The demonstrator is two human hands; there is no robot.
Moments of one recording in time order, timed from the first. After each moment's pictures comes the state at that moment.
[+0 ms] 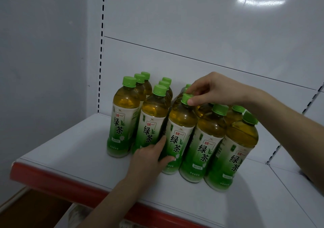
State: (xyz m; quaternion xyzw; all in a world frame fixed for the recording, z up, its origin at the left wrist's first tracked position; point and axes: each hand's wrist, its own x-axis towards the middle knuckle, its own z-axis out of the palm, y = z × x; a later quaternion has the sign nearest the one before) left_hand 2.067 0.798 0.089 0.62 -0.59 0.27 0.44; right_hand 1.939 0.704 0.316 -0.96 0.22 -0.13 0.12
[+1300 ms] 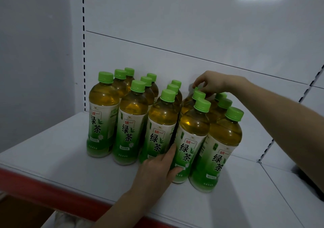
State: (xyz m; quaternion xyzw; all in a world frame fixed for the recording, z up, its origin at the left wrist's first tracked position) left_hand 2.004 0.780 0.084 0.60 -0.62 0.28 0.42; right_hand 1.929 0.599 0.317 -0.93 0.37 -0.04 0.04
